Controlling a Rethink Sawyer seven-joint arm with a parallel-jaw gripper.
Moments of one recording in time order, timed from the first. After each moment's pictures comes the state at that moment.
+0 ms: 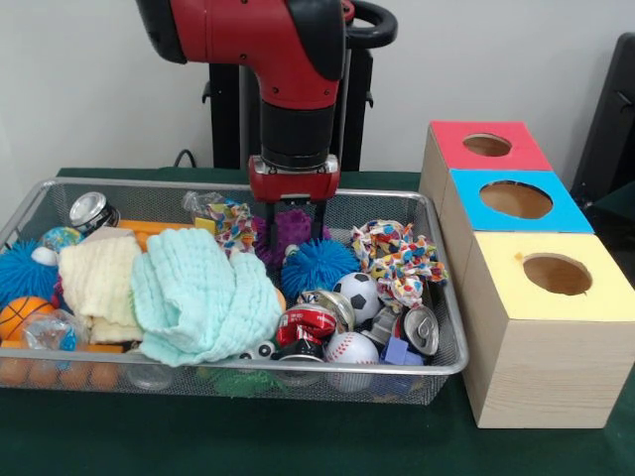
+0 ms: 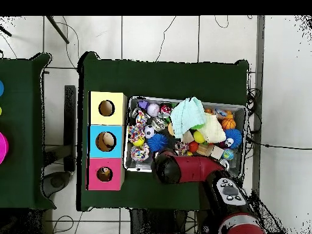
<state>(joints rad) -0.39 -0.54 0.07 1.86 -0.39 0.18 1.62</state>
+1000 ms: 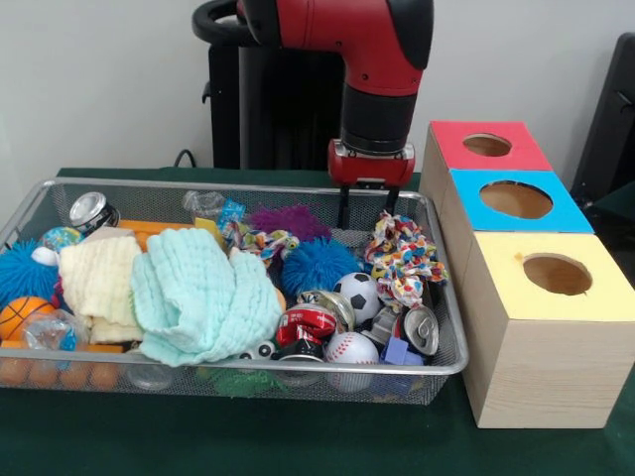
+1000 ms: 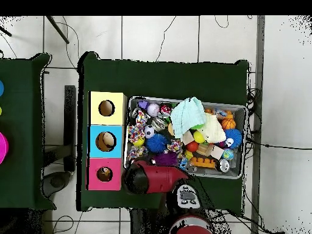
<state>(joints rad) -0.14 -0.53 -0.04 1.96 -0.17 0.08 1.70</state>
